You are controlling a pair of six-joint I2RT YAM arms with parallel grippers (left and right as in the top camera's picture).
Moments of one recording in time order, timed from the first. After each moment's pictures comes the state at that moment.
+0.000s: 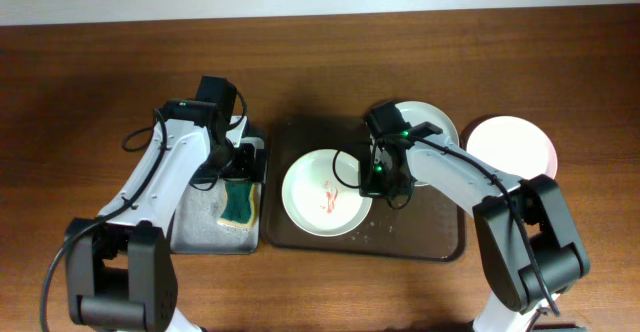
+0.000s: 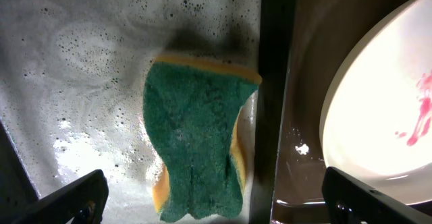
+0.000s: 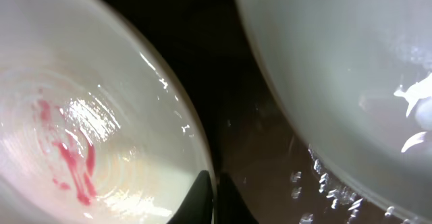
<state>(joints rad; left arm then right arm) -0.17 1.78 1.32 -1.07 0.08 -0.09 0.40 1.87 1.15 -0.75 -0.23 0.48</state>
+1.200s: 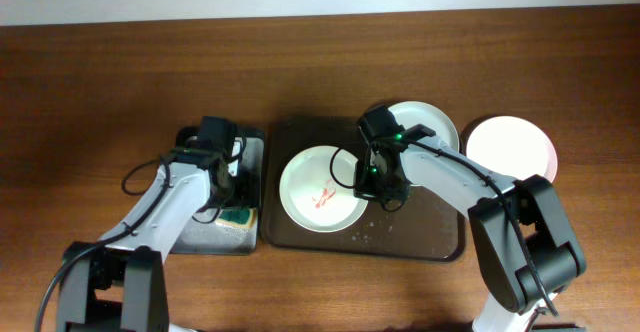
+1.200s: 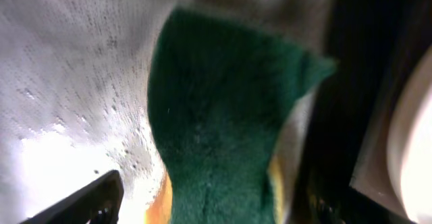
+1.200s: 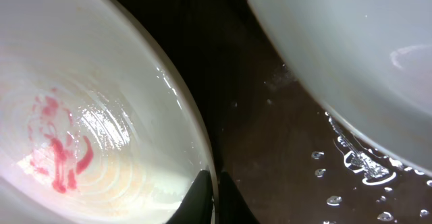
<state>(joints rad) -0.17 1.64 0.96 -0.75 0.01 -0.20 0.43 1.88 1.14 -0.74 -0.21 0.58</state>
